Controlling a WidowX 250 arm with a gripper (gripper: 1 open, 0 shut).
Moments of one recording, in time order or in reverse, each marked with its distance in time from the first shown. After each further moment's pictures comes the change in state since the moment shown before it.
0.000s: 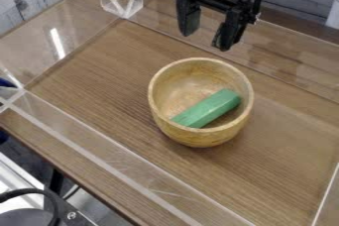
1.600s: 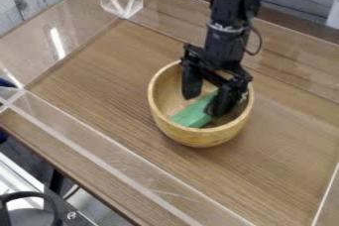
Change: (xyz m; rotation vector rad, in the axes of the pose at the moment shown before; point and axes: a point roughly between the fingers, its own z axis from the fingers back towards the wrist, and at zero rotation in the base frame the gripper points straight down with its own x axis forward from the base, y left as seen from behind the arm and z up) arm -0.013 -0.016 -0.083 -0.012 0.198 -0.227
